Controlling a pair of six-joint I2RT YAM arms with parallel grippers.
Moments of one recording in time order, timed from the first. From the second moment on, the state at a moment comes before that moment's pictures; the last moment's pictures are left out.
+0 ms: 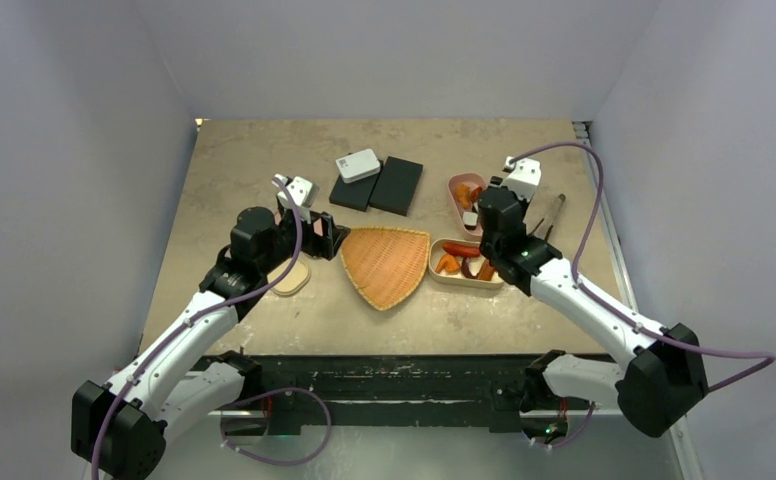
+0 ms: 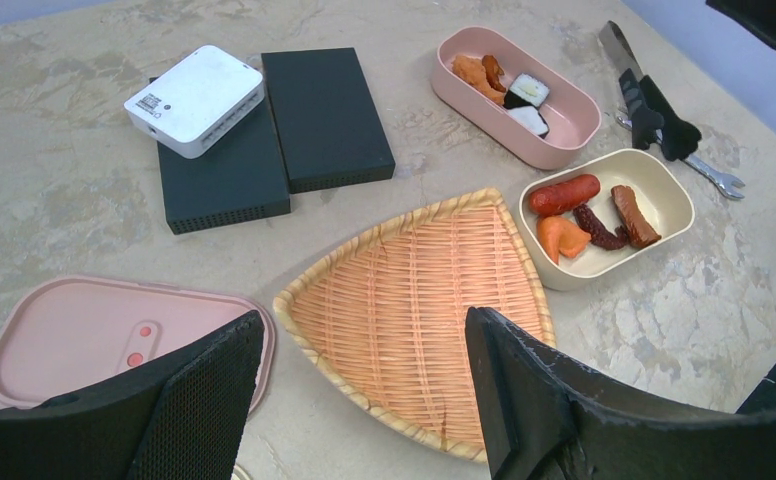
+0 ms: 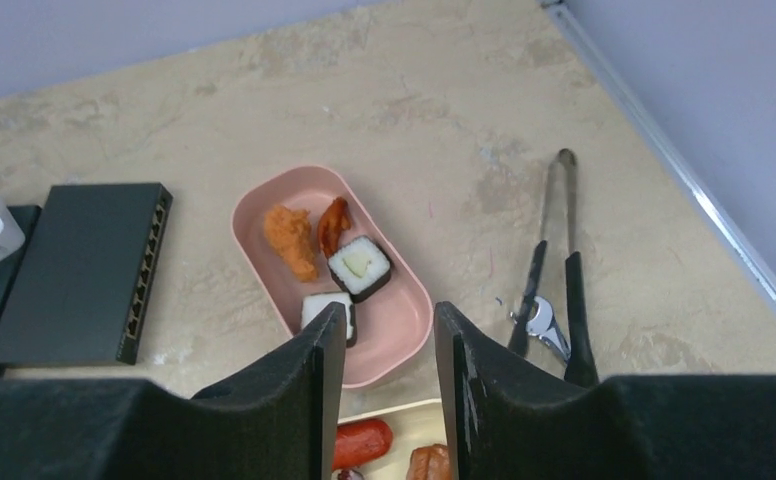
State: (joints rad) left arm -0.43 0.92 0.67 0.02 0.19 -0.13; right arm 0.59 1.15 0.83 -0.05 0.91 0.35
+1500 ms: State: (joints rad) left arm 0.17 1.21 0.59 -0.13 0.07 -0.56; right arm 0.33 1.28 0.84 -0.04 -0.04 0.35
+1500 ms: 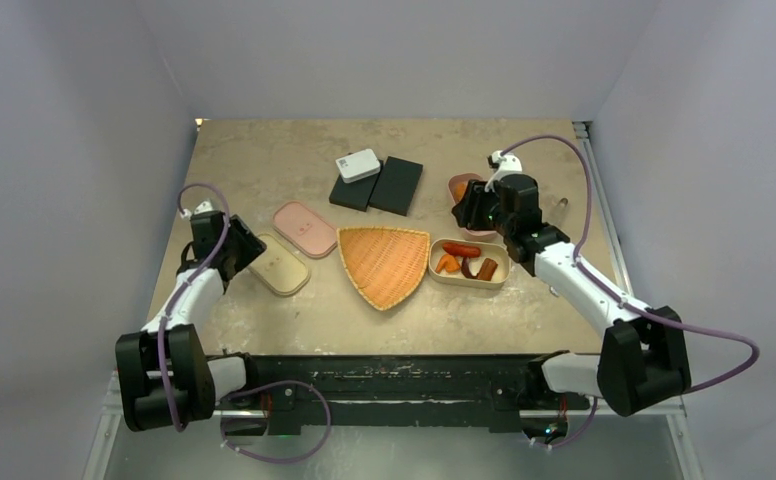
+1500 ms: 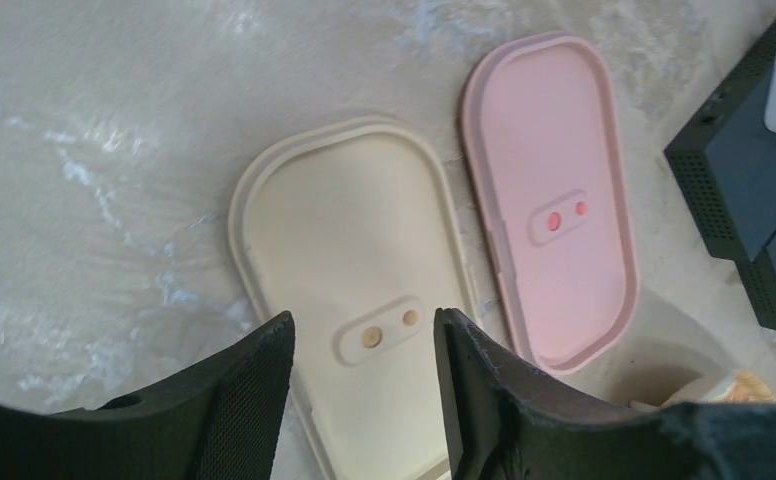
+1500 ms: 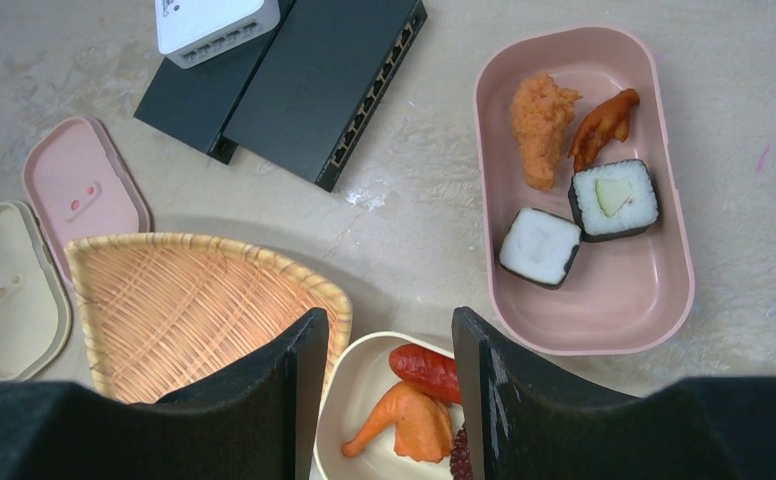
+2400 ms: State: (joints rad) left arm 0.19 1.32 0.54 -0.14 0.02 -0.63; right arm 0.33 1.21 0.83 -0.02 -0.04 0.31
